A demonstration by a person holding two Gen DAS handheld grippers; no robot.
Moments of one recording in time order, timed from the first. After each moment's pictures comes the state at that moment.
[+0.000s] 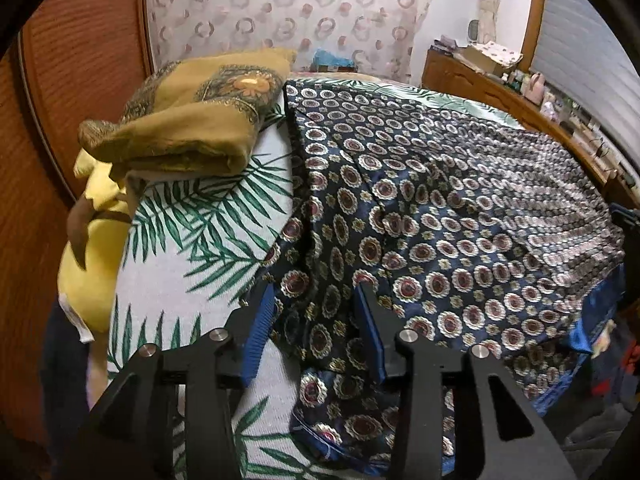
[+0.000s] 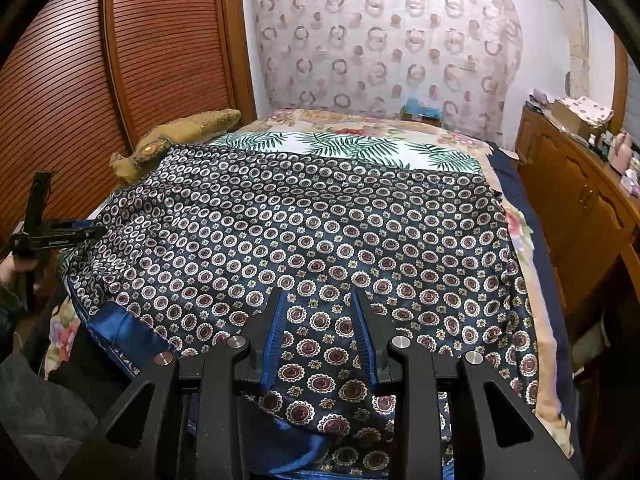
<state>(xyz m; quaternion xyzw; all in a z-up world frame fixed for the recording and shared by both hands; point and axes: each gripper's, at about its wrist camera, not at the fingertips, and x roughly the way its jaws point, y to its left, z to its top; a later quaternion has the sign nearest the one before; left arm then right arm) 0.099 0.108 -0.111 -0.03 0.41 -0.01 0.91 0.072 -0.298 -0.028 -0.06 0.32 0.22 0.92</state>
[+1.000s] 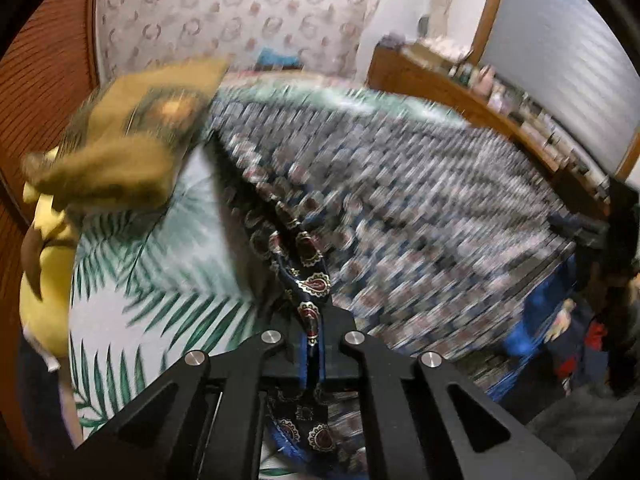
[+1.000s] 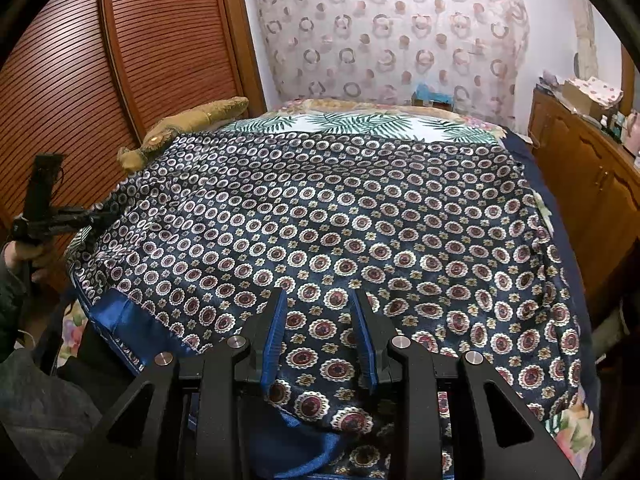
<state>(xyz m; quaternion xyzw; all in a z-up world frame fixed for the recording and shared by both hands) 0.105 0.085 -0.078 -0.05 0.40 -0.12 0.91 0.077 -0.287 -0.055 -0.03 0.33 0.23 0.91</state>
